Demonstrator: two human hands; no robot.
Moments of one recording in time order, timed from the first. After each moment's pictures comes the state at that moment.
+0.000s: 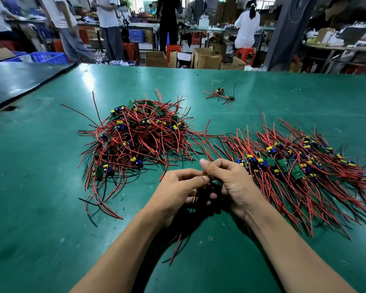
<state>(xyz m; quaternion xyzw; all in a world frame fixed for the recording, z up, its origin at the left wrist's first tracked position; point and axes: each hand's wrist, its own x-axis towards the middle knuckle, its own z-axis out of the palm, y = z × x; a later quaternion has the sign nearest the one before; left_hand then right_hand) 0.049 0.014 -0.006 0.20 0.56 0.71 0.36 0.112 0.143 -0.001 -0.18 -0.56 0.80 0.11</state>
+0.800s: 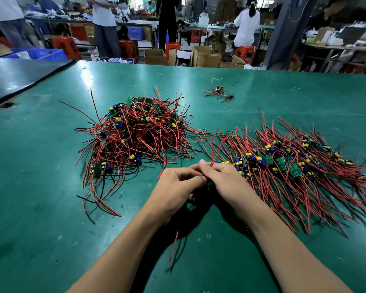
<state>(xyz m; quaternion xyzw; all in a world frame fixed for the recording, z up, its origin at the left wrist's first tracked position) 0.048 0.016 -0.015 0.25 0.62 0.68 0.29 0.113 0.141 -0.002 -0.18 -0.67 0.71 0.06</state>
